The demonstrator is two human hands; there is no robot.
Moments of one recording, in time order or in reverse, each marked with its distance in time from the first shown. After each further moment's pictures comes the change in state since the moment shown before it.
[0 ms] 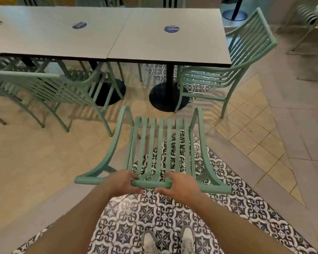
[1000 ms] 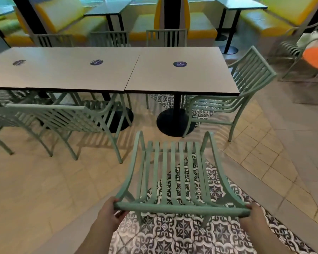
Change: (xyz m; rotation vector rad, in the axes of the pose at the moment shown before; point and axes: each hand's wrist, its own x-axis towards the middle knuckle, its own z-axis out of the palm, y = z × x) left_hand -0.026 -0.118 -0.023 -1.974 0.457 -0.775; right_hand 0.019 0.064 0.008 2.547 1.052 1.175
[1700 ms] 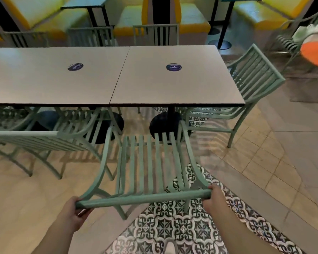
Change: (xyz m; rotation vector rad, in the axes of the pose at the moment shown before) left_hand 0.111 0.188 0.080 0.004 0.090 0.068; right_hand -0.017 0.118 0.205 -0.505 -0.153 0.020
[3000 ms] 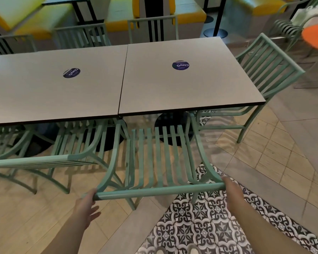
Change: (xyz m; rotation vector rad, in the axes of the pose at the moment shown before) left_hand 0.076 0.115 0.032 0.527 -0.020 0.185; right_hand 0.017 0.024 0.090 -0.560 0.132 -0.341
